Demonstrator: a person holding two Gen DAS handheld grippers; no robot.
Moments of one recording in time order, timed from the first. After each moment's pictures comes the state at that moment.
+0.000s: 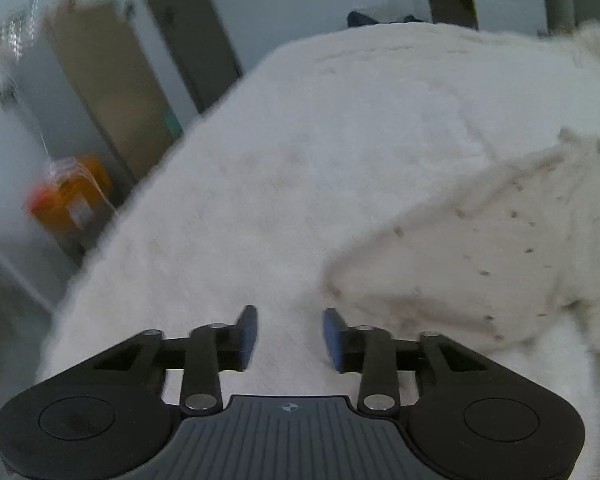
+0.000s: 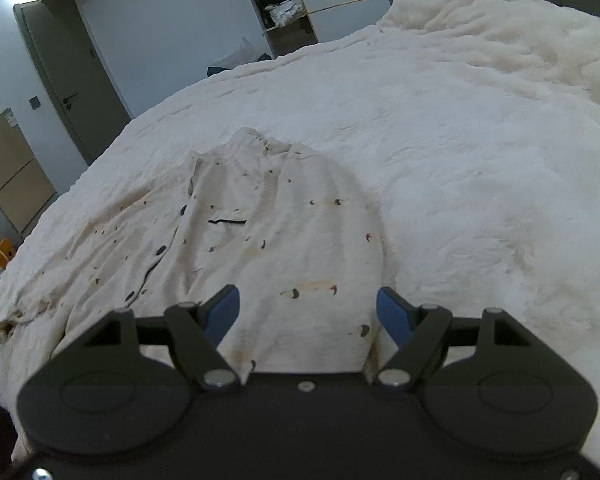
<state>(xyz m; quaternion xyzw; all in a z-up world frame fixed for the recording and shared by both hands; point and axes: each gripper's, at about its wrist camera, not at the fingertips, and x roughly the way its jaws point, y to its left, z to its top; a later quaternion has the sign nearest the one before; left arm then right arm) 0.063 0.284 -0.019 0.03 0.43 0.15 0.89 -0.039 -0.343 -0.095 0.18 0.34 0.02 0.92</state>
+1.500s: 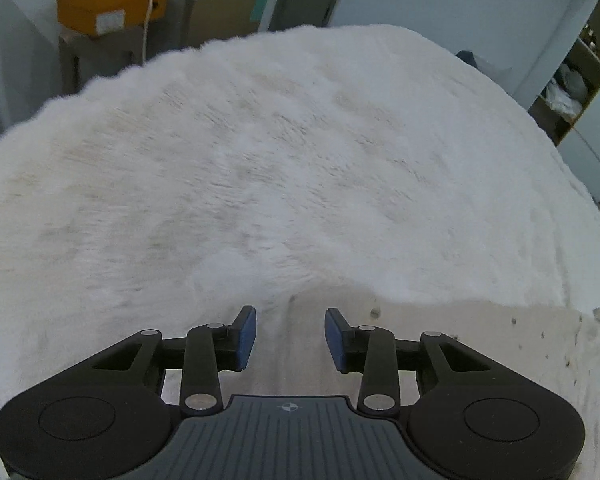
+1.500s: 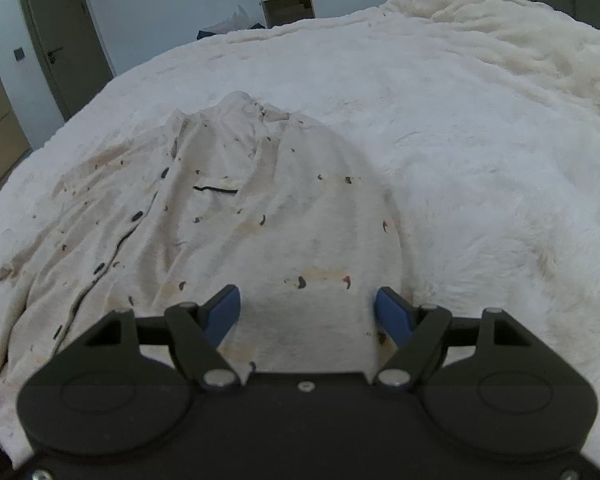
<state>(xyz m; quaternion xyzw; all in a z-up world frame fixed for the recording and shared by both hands) 0.100 0.497 -0.098 -0.24 0.42 0.18 0.86 -0.009 -0.307 -0.108 0.10 0.38 -0.01 0.92</state>
